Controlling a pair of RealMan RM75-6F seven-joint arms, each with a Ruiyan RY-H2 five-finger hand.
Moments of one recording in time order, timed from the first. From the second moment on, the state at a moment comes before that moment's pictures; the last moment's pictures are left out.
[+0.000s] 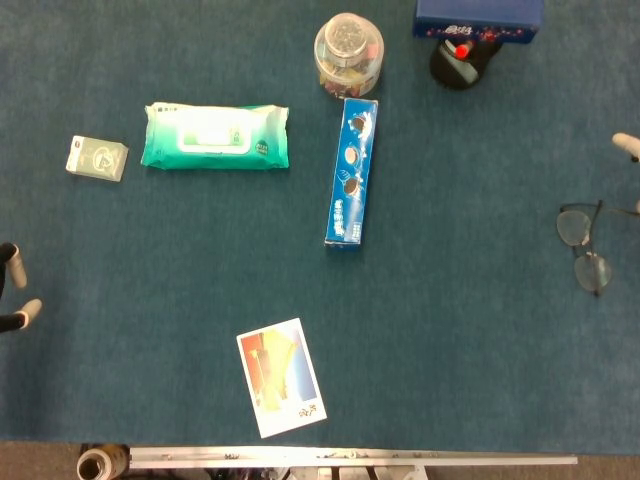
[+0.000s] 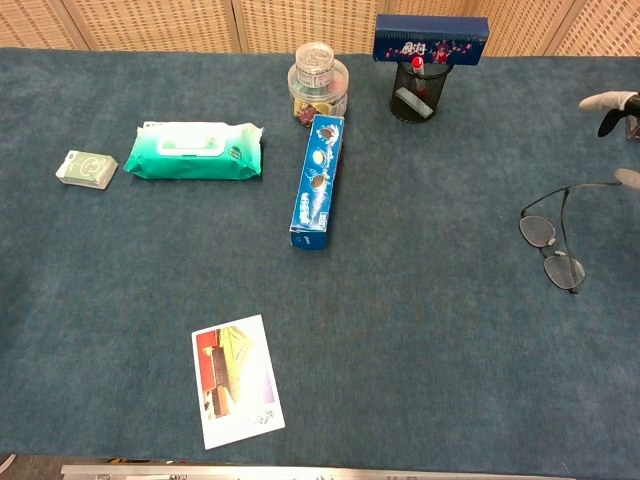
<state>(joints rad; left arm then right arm) -0.07 -1.12 0.00 -1.78 1.42 1.42 0.27 0.37 -1.28 -0.05 -1.10 -1.68 1.33 0.20</state>
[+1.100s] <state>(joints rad) -0.07 -1.13 0.01 -1.78 1.41 1.41 0.26 0.40 -1.28 -0.01 -1.10 -1.67 1.33 0.19</state>
